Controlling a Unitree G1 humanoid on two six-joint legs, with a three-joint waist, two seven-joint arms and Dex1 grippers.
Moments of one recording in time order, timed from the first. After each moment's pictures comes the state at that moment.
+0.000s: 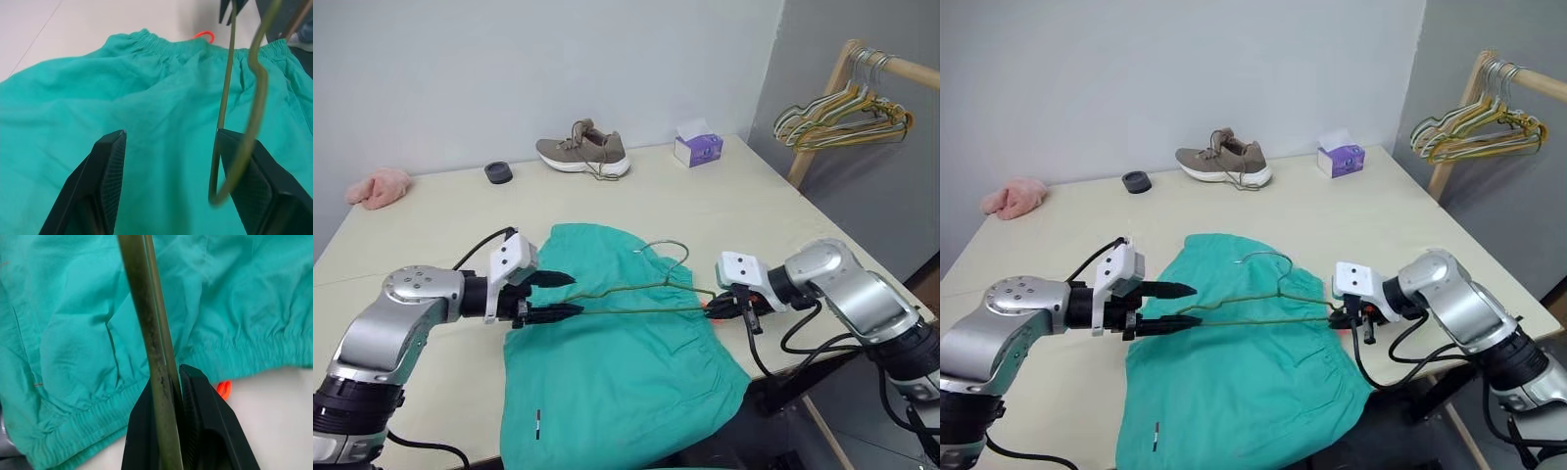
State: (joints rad) left arm -0.21 0.92 0.06 -0.18 -0.47 0.53 -1.18; right arm -0.56 -0.81 0.41 -0.21 0.15 0.69 1.28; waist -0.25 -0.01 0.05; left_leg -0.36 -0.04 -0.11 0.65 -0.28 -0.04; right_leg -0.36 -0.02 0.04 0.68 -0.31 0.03
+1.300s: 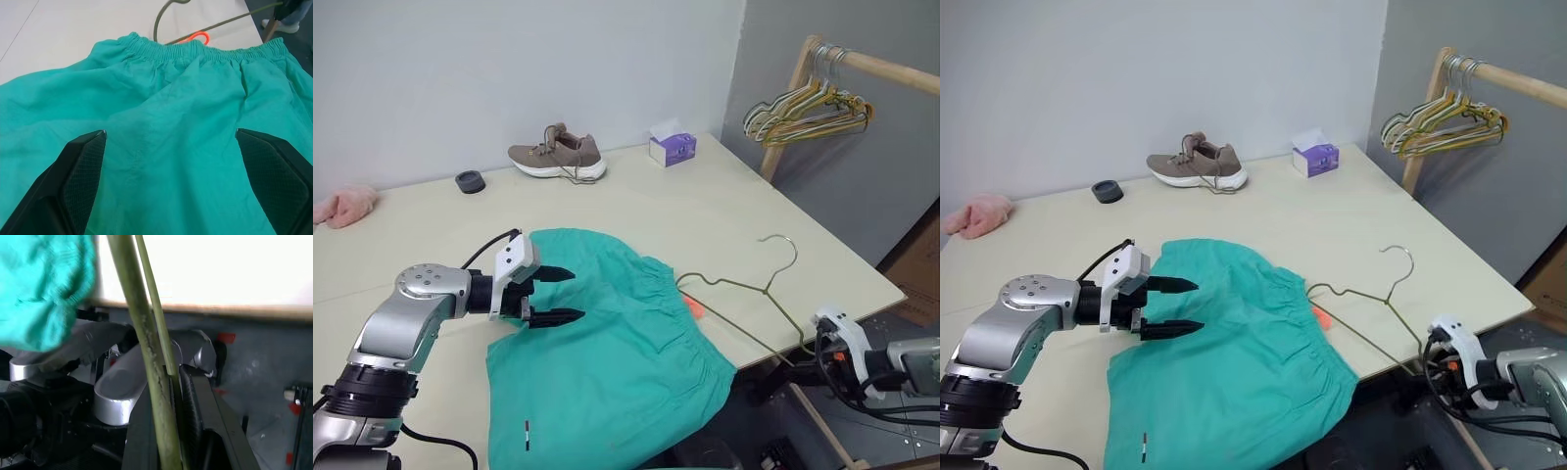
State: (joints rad) left arm -0.29 0.87 -0.02 -0.04 -0.42 0.45 -1.25; right arm -0.02 -0.93 -0.14 -0.36 0.61 1.38 0.92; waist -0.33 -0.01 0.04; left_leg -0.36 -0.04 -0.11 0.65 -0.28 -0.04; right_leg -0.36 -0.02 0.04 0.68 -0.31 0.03
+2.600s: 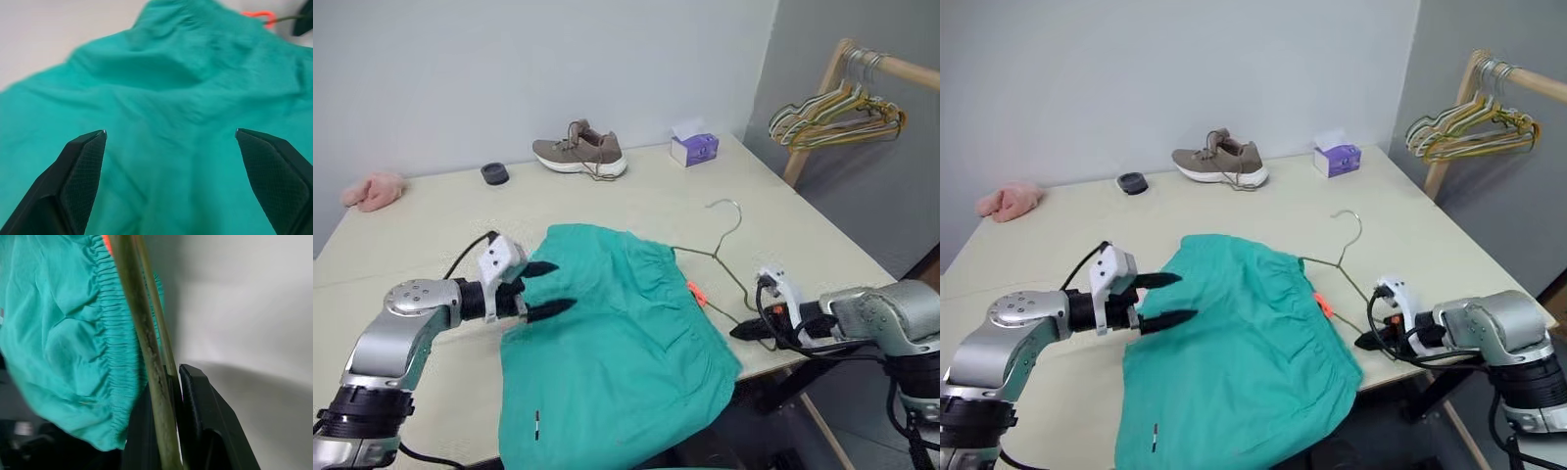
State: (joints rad) left arm -0.22 0.81 0.10 -0.04 -0.42 0.42 -1.03; right arm -0.43 -0.77 0.08 -0.25 0.64 1.44 0.78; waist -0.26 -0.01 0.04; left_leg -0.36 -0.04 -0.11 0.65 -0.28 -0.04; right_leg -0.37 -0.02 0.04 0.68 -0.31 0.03
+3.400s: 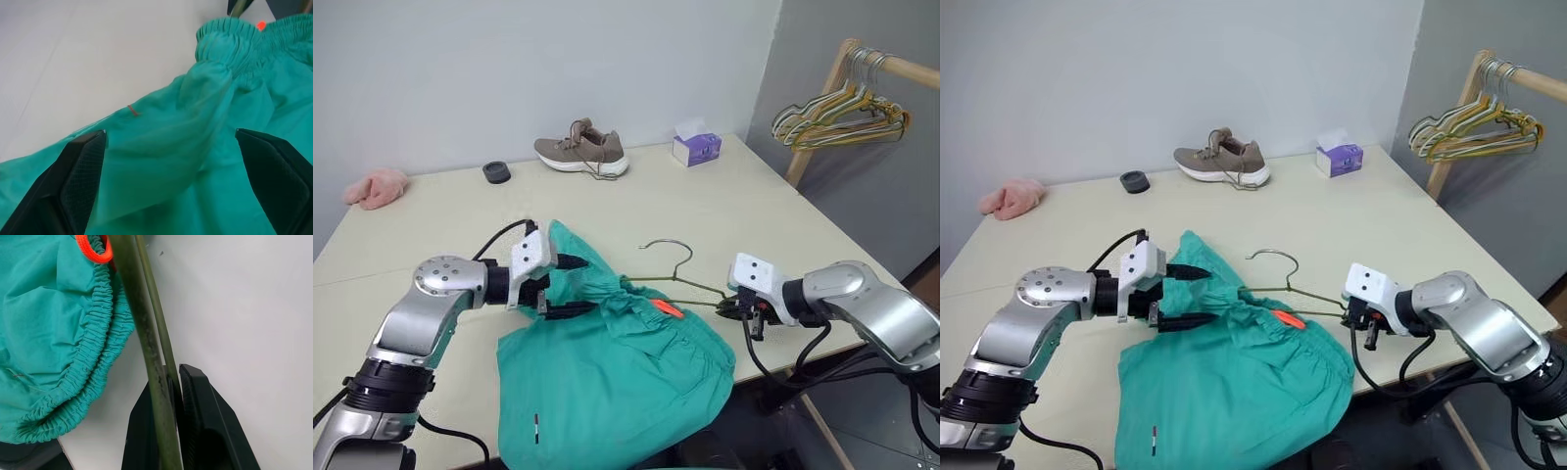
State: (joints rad) left arm -0.33 0.82 -0.07 -0.07 -0.33 0.32 -1.19; right arm -0.46 -0.92 0.38 -0.45 0.31 0.89 0.92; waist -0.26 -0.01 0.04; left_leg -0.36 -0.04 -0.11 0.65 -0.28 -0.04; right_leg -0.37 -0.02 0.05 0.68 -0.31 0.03
